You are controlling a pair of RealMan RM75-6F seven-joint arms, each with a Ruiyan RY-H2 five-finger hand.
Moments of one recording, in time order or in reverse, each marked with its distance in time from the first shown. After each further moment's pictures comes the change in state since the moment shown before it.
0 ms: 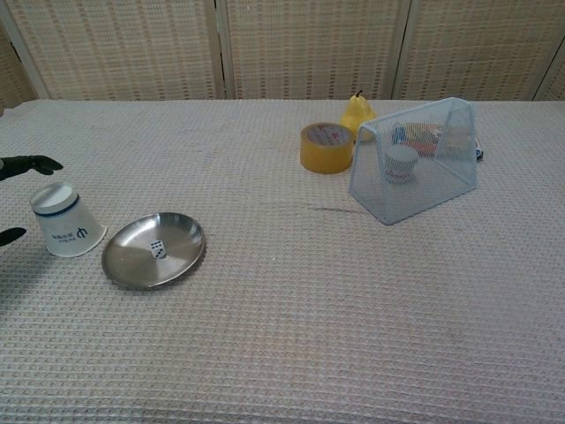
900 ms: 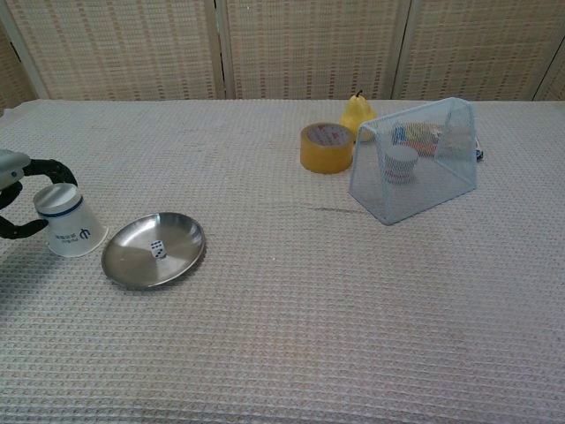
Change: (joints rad) left arm -0.046 -0.063 -0.011 0.109 0.018 -0.020 -0.019; right arm 0.004 -0.001 0.010 -0.004 0.029 -0.020 -0.013
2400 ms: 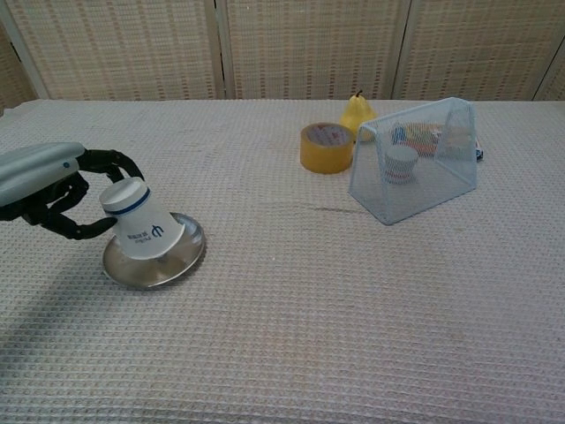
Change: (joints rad) left arm -0.024 -0.051 0.002 -0.135 0.123 0.051 -0.112; right arm -0.004 0.017 -0.017 -0.006 -0.038 0.015 0.031
